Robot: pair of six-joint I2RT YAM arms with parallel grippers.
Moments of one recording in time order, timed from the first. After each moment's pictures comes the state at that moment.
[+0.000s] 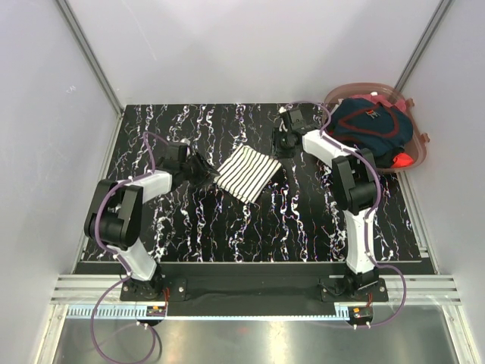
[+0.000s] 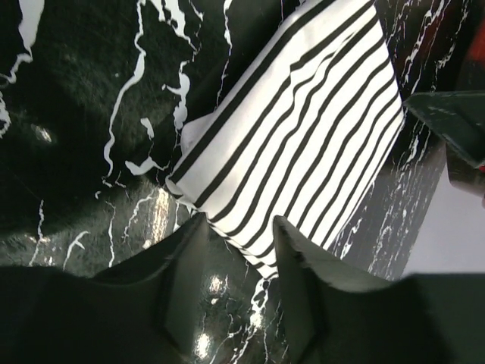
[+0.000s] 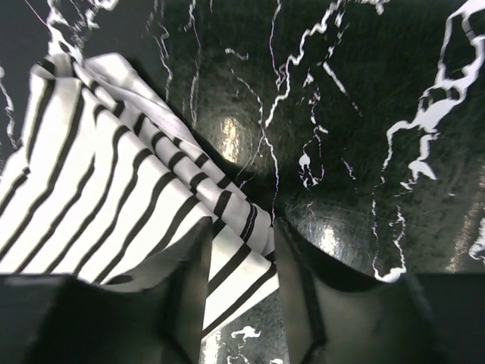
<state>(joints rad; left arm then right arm) -0.22 1.69 0.88 0.04 0.35 -0.85 0.36 2.17 1.69 -0.42 -0.13 0.35</state>
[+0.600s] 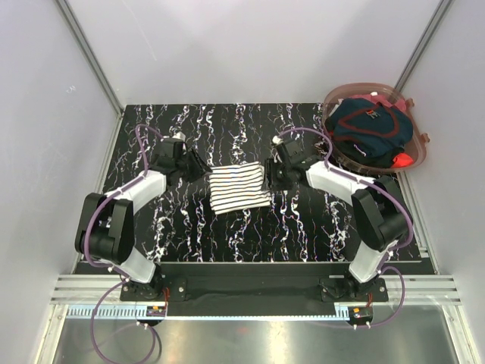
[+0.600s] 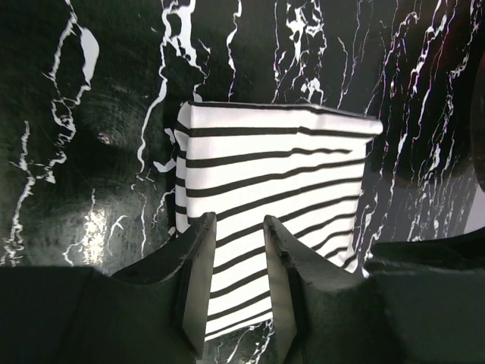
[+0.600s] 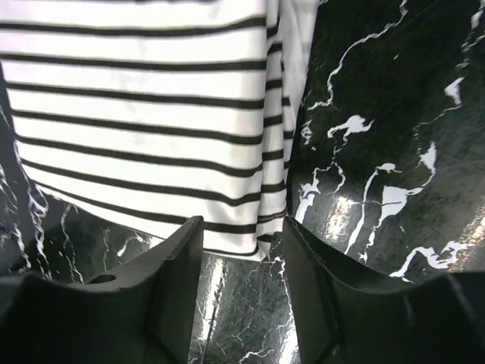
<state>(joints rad) -0.22 1.57 0.91 -0.09 0.24 -0.73 0.54 1.76 1.15 -0.34 -0.15 0.47</state>
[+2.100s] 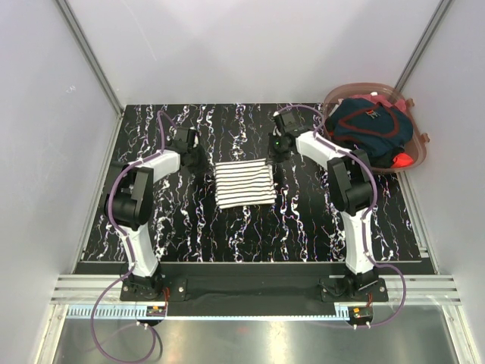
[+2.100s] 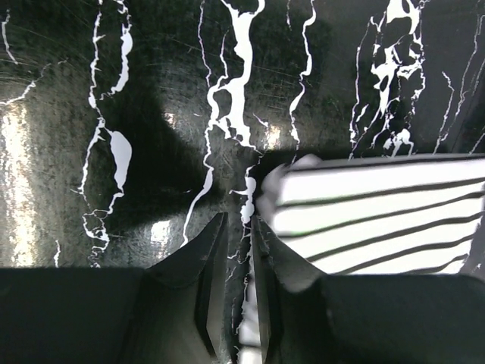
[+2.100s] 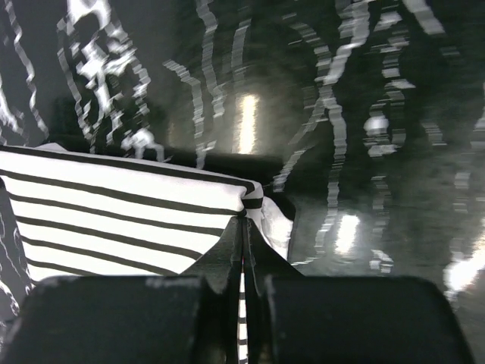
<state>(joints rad) -0.23 1.91 1.21 -0.24 0.16 -0.58 0.42 2.19 1.70 -0.48 -0.16 0.44</state>
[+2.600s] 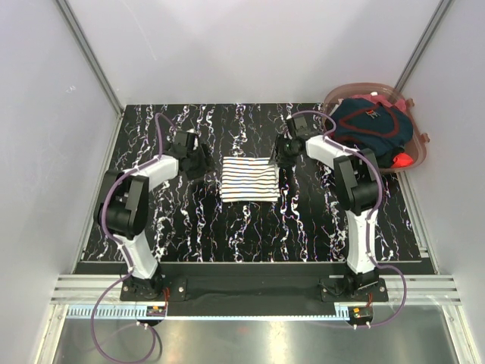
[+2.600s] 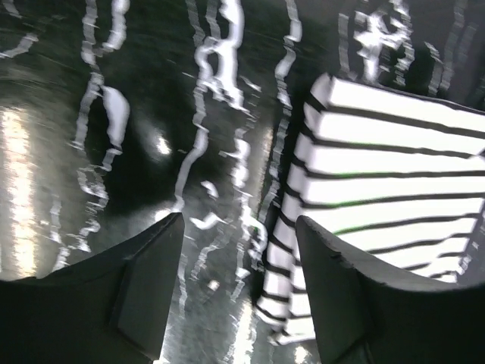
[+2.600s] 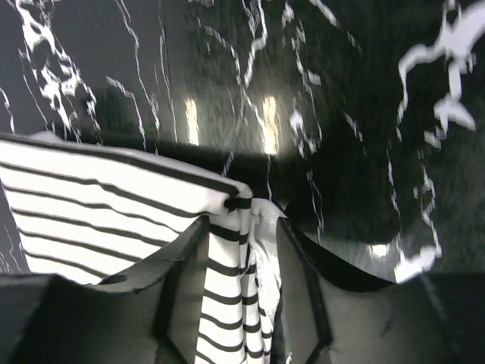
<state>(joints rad) -0.25 1.81 1.13 -0.23 0.15 -0.58 0.33 2.18 1.59 -0.38 -0.22 0.50</state>
